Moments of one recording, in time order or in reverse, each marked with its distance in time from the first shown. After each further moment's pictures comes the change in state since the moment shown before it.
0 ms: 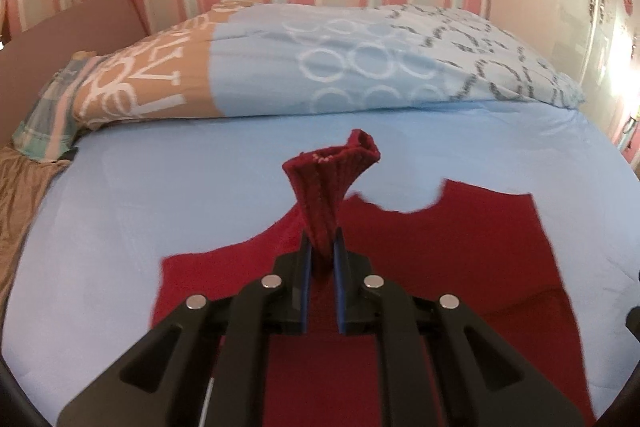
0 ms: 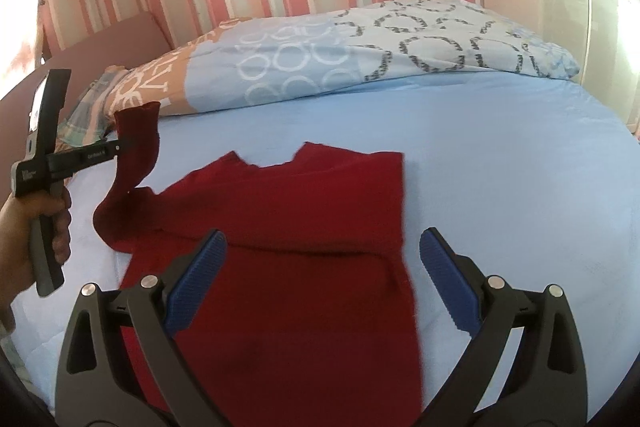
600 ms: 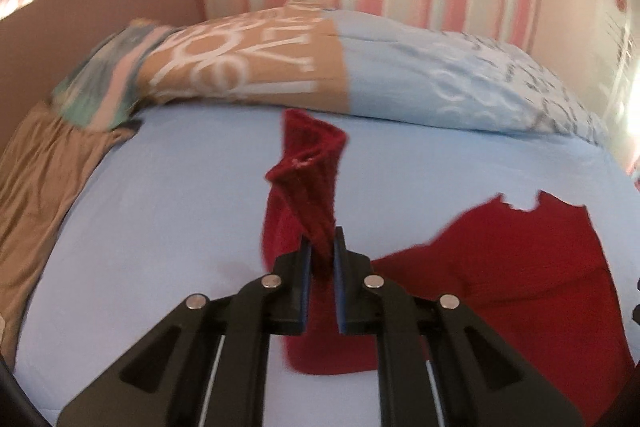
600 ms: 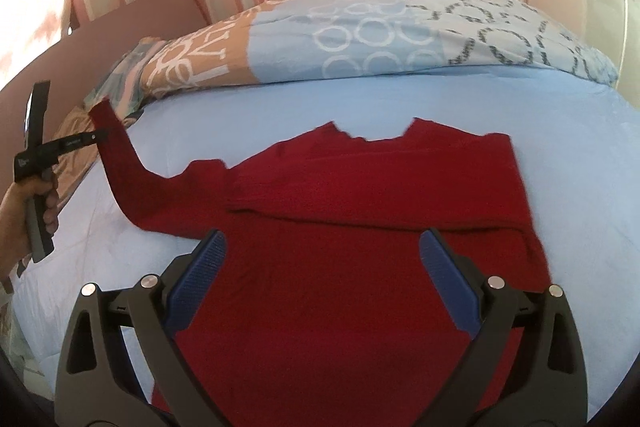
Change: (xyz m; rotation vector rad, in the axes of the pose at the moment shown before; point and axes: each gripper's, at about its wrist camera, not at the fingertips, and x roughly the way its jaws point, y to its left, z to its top) left arm -0.044 0.242 -0.030 -0.091 -0.038 0.038; right arm 0.023 0.142 -0.021 -0.034 0.046 0.077
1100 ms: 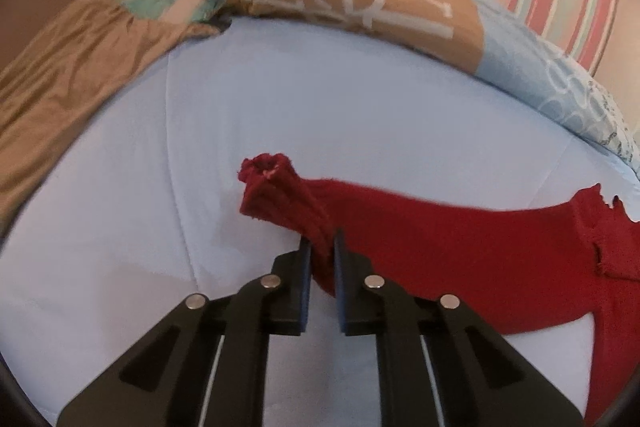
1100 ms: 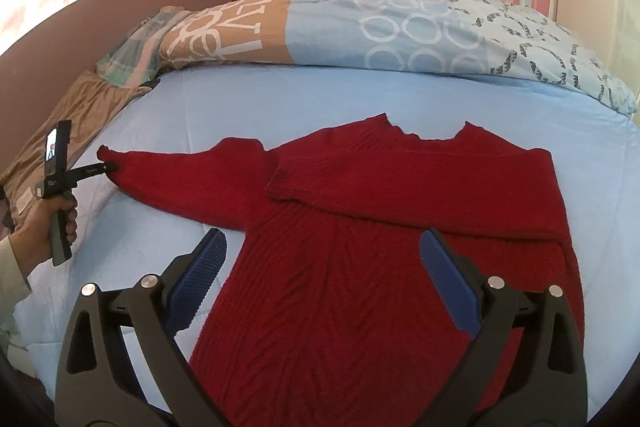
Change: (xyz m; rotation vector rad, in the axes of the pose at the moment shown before) left arm 0.055 0.186 -0.101 -0.218 0.088 0.102; right arm 0.035 0.083 -0.004 -0.115 0.050 0.020
